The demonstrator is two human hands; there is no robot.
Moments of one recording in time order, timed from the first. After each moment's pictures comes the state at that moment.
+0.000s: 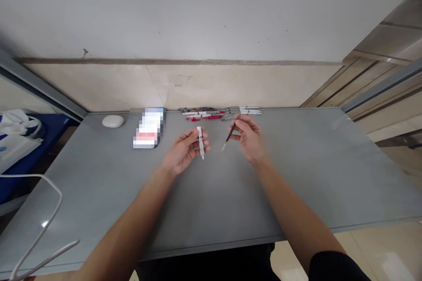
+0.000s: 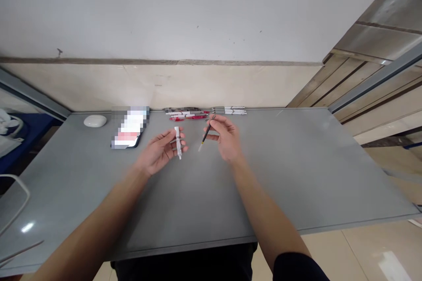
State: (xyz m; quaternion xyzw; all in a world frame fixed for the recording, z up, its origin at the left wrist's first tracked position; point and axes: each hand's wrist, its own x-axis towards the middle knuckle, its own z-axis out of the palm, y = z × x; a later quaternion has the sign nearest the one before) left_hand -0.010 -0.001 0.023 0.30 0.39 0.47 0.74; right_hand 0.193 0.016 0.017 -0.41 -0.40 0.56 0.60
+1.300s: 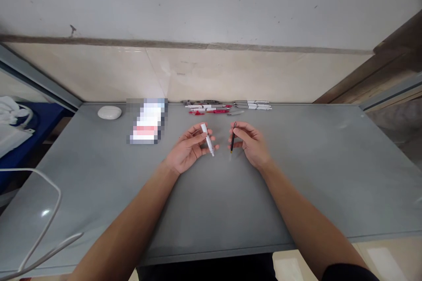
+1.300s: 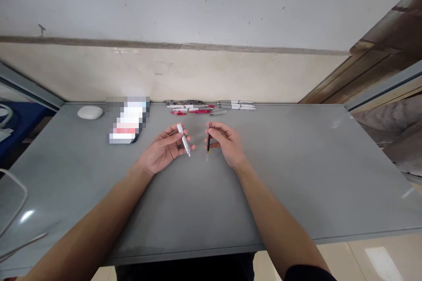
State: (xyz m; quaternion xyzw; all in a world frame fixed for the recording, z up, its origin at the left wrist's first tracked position) left_hand -0.012 0.001 0.004 0.26 0.30 0.47 0.78; right_hand 0.190 0.009 -0.012 -0.42 -0.43 0.60 0.53
